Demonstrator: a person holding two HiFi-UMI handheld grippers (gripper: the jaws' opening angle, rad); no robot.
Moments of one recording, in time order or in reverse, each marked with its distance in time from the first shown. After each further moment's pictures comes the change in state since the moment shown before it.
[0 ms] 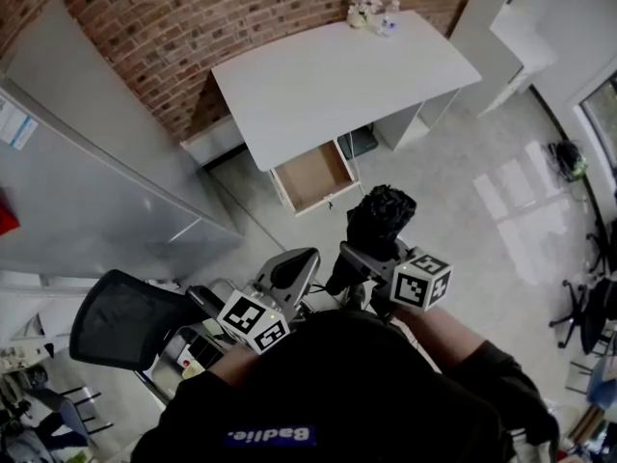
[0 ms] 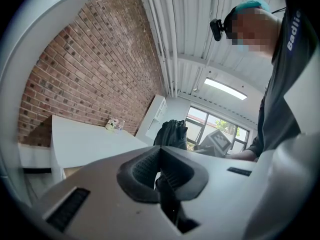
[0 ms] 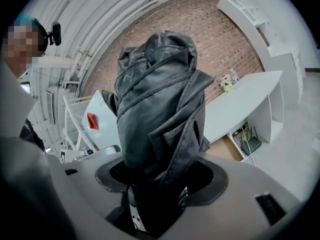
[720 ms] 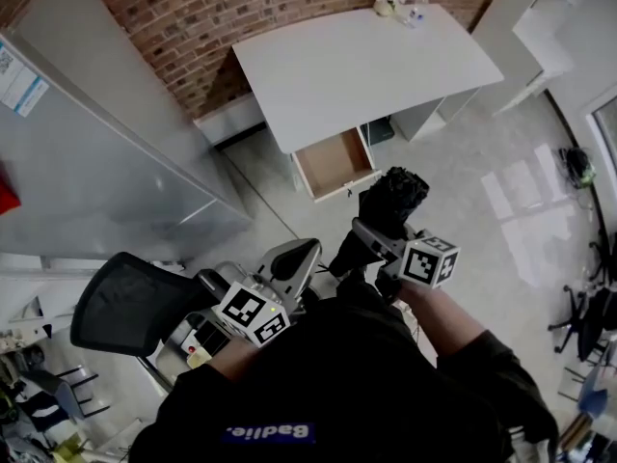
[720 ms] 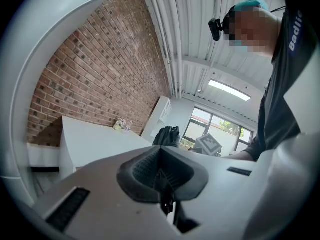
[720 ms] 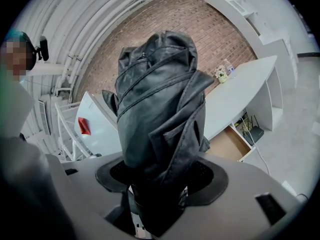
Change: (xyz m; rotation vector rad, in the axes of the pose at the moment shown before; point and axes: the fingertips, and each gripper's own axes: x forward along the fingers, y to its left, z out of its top) left arm -0.047 0.046 0.000 -0.013 -0.009 0.047; right arm 0.059 -0.014 -0.017 0.103 -0.011 -0.013
